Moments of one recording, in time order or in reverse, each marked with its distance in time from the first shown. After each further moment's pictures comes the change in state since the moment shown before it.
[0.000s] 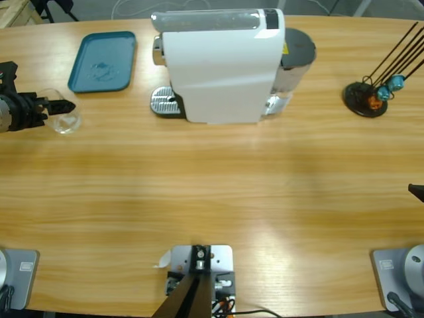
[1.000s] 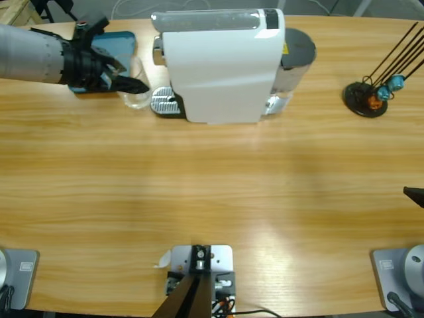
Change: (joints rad) arm 0 -0.202 0.146 -0.459 0.267 -0.357 0.514; arm 1 0.000 -0.001 0.017 -0.005 0.000 0.002
